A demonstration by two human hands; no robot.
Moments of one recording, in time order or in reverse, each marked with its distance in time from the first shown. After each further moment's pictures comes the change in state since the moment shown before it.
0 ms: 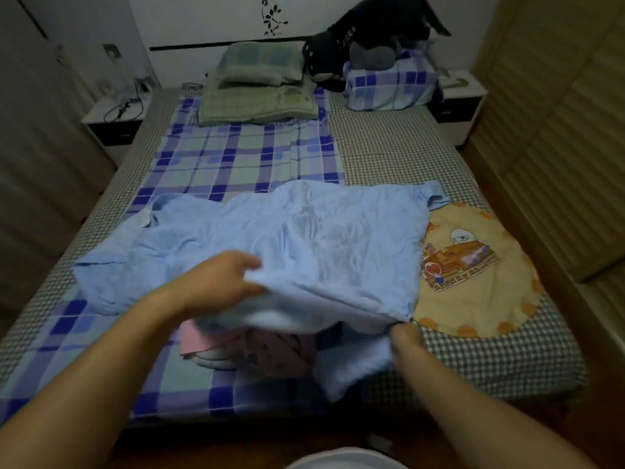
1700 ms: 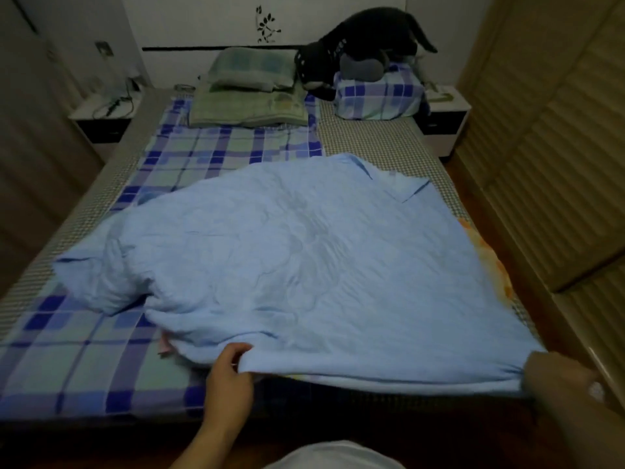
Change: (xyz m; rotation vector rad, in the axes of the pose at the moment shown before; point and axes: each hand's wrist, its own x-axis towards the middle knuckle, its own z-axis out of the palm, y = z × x) left_hand -0.041 -0.029 0.210 -0.556 0.682 -0.418; right_hand 0.037 0.081 -0.216 -1.397 0.077 0.047
